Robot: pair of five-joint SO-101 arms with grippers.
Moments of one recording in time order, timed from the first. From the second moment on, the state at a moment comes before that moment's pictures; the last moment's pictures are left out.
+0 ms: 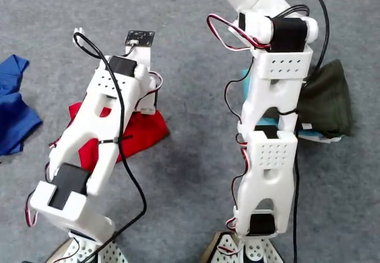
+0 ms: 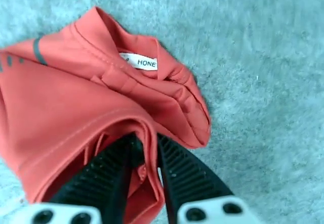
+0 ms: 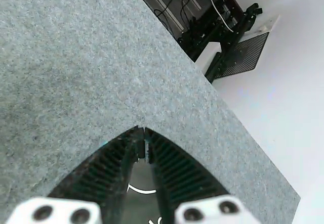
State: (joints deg) left arm 12.5 5.2 1.9 79.1 2.6; right arm -5.3 41.8 -93.4 101.5 39.3
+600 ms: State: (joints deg) left arm 8.4 5.5 -7.6 81.1 14.7; right arm -7.1 41.8 -93.4 101.5 39.3
